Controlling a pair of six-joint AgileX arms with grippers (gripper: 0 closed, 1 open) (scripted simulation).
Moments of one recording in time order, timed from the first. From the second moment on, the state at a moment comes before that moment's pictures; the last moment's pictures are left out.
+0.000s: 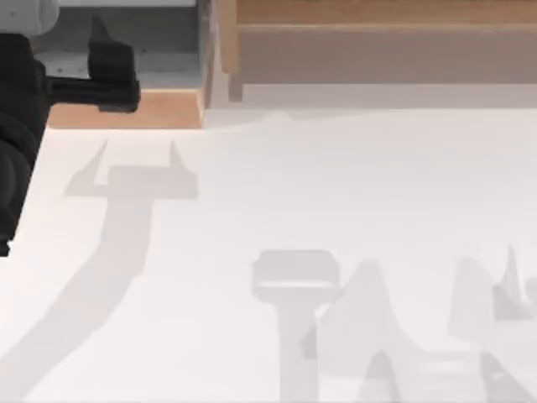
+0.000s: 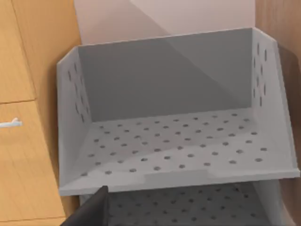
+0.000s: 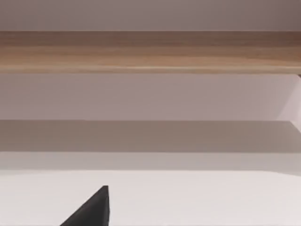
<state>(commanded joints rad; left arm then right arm) -0.49 1.01 0.63 0.37 -0.49 0.12 0.00 0.00 0.00 0.00 0.00 0.00</state>
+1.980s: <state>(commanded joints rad) 0.39 2.33 1.21 1.12 0.44 1.58 0.00 0.00 0.00 0.00 0.00 0.00</state>
